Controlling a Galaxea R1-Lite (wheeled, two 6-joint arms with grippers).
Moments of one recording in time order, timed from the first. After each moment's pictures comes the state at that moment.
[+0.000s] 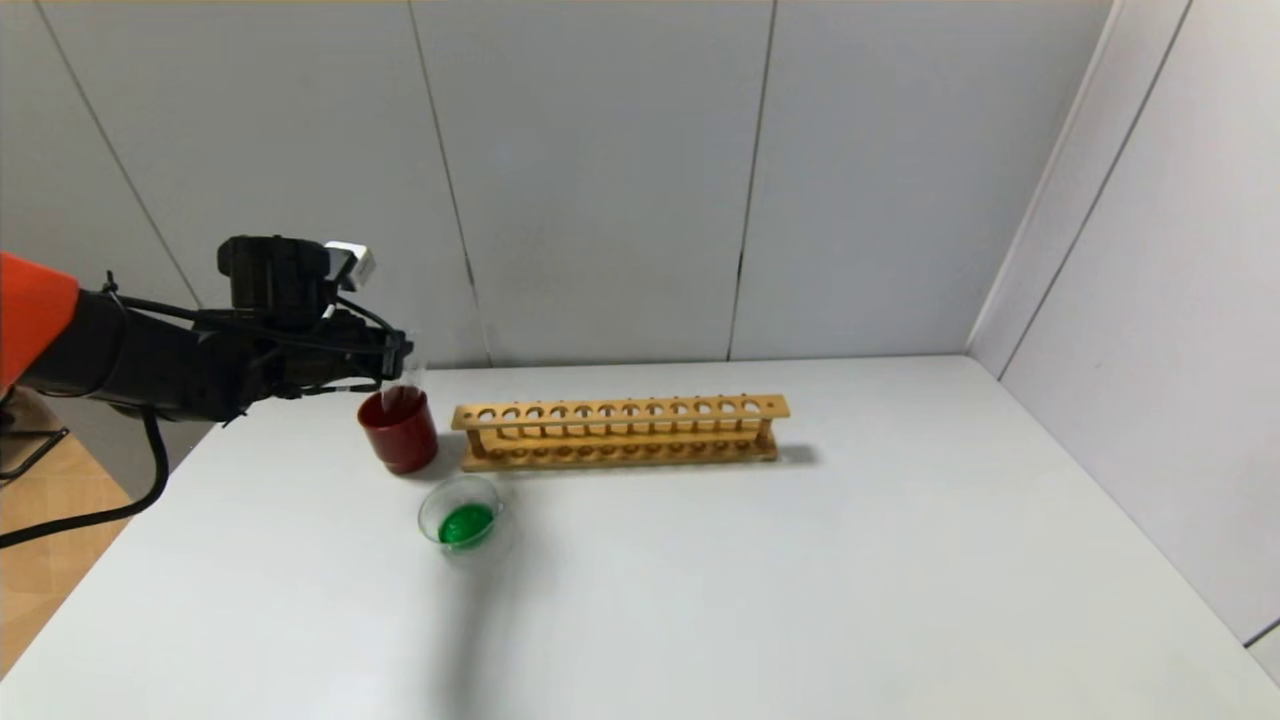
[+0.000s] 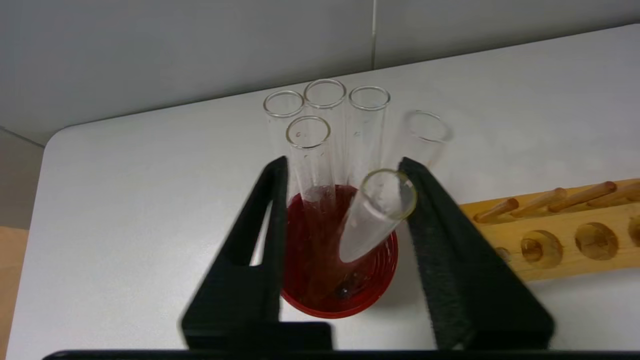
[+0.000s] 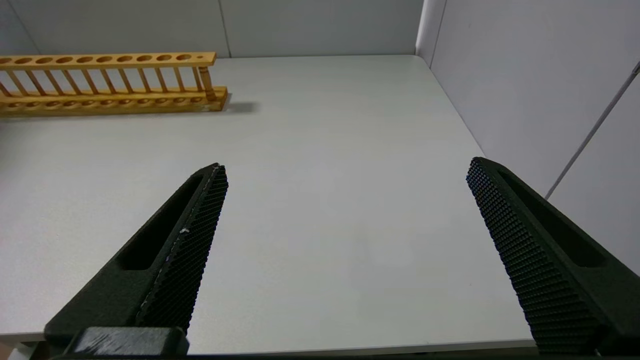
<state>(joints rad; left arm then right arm) -0.04 2.01 -1.21 -0.41 -0.01 0.11 0.00 0.00 0.00 0.00 -0.01 0.01</state>
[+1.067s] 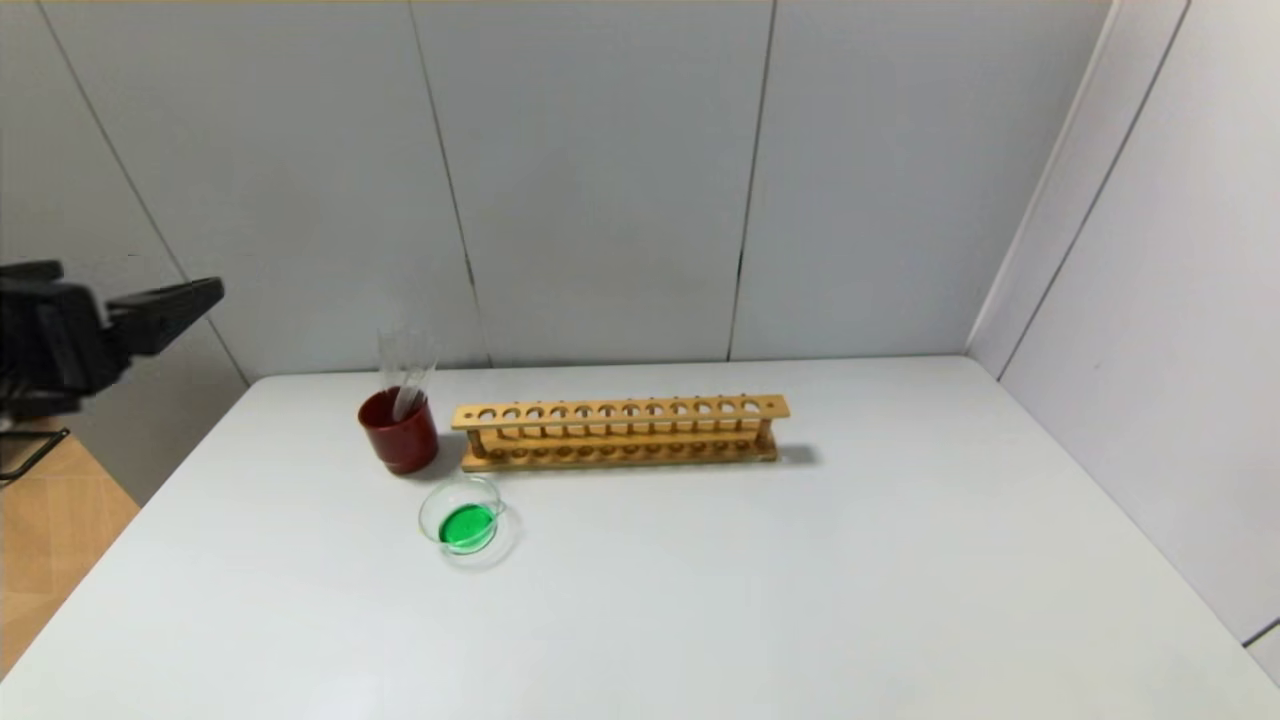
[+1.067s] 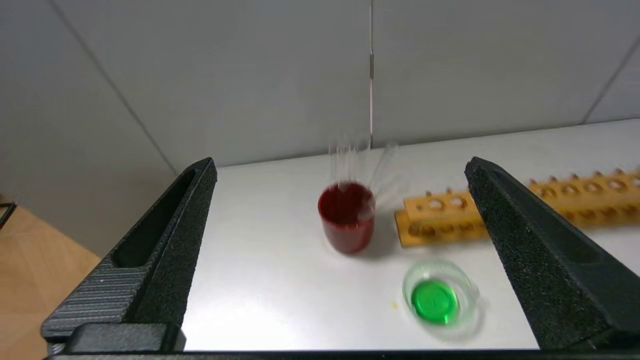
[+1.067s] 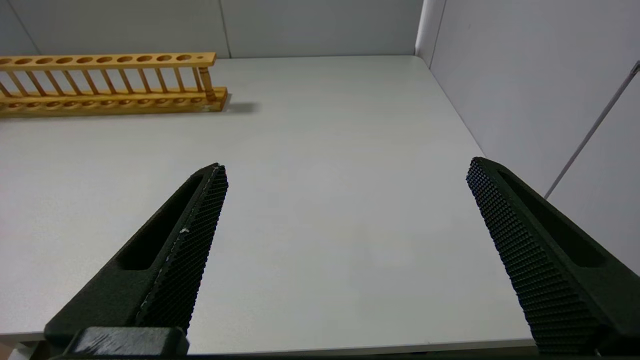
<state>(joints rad) -0.03 1.06 -0.75 -0.28 0.03 0.09 0.00 0.00 0.00 0.00 -0.01 0.01</state>
